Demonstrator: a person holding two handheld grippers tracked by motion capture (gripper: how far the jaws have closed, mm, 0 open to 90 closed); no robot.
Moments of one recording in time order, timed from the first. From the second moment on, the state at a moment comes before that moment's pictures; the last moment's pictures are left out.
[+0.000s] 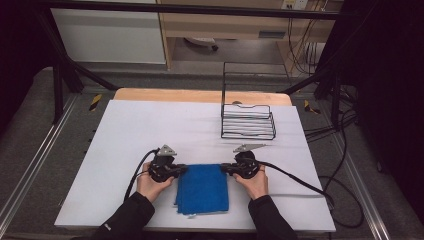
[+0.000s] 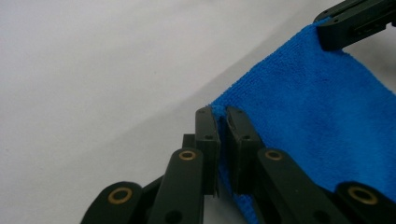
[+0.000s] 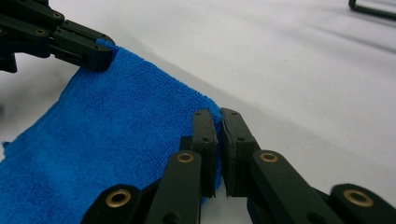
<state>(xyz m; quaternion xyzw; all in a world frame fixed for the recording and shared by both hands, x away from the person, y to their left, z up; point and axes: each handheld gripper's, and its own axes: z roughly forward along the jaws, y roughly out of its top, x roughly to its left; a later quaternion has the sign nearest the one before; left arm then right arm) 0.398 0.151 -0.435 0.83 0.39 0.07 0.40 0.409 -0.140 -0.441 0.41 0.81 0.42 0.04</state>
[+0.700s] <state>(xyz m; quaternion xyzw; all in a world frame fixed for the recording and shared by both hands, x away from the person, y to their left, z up) 0.373 0.159 -0.396 0.79 0.36 0.13 0.48 0.388 -0.149 -0.405 0.37 0.78 0.50 0.09</state>
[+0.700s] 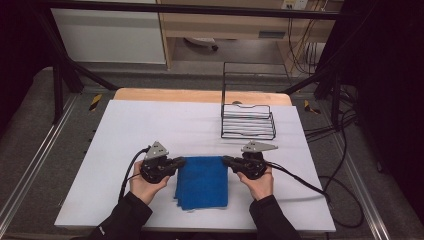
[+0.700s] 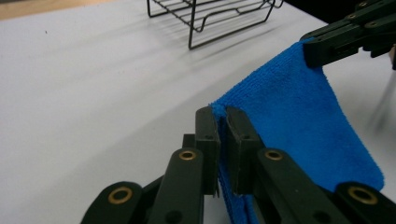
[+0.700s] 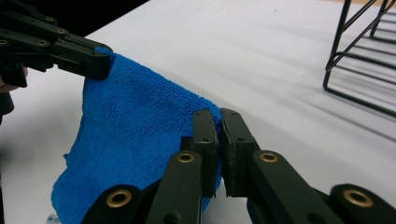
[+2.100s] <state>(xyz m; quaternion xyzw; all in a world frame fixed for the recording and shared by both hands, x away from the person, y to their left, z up) 0.363 0.128 -0.341 0.74 0.31 0.18 0.57 0.354 -0.185 -0.333 0.34 0.73 0.56 0.21</state>
